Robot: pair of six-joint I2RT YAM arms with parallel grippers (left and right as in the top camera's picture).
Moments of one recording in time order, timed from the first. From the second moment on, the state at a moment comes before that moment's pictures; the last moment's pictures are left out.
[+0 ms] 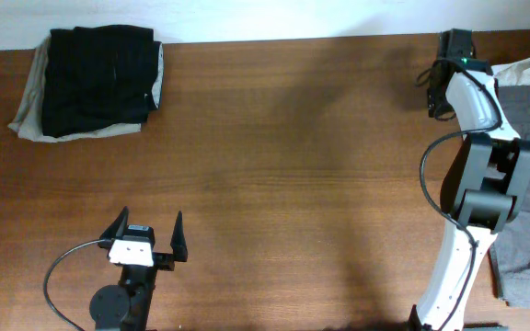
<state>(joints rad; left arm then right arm) 0.01 0.01 0.02 -0.07 0.13 0.04 -0.21 2.37 1.97 -0.78 0.61 -0.14</state>
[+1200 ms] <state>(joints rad) 0.01 0.01 0.02 -0.07 0.13 0.04 -0.31 2.44 1.98 -0.69 0.45 -0.19</state>
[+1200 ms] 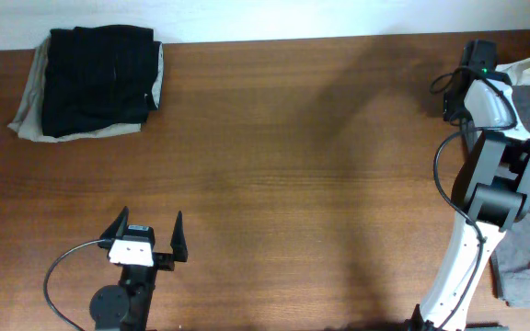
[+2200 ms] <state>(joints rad) 0.01 0.01 0.02 -0.07 0.13 0.04 -0.34 2.45 1.98 -0.69 0.45 -0.16</state>
